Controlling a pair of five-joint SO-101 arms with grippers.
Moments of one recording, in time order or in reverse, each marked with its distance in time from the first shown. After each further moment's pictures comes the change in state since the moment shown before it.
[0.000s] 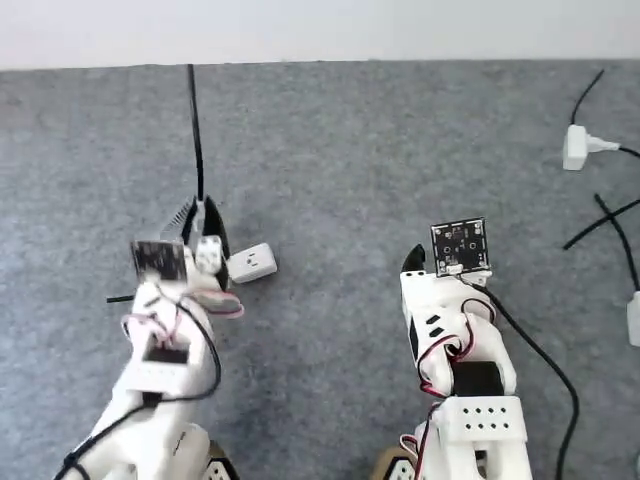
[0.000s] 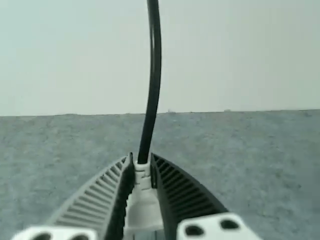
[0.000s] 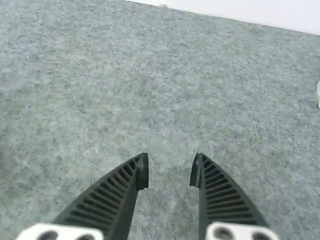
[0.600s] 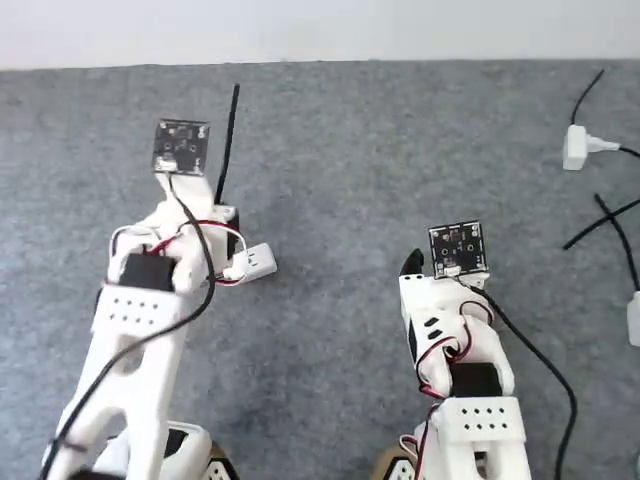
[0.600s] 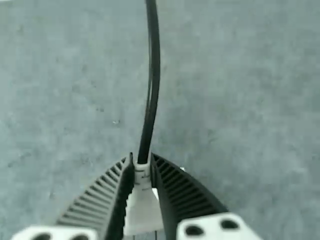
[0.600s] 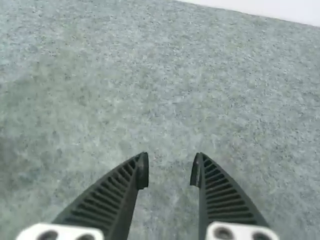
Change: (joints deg) left arm 3.7 7.6 -44.3 74.7 -0.5; right arm -1.0 0.0 1.3 -0.4 0.0
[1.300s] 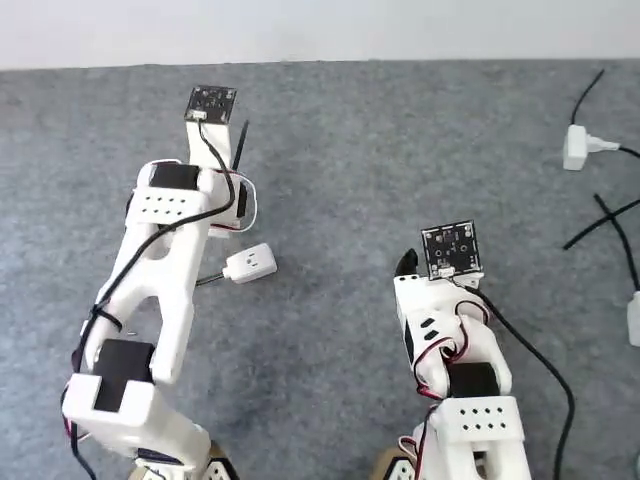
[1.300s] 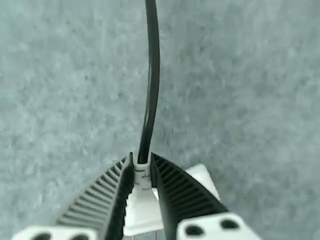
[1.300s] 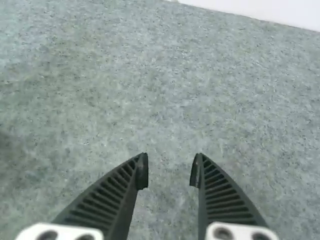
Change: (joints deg) left arm -1.9 37.1 -31.7 12.4 -2.5; right arm -0.8 0.0 0.0 -0.2 0.2
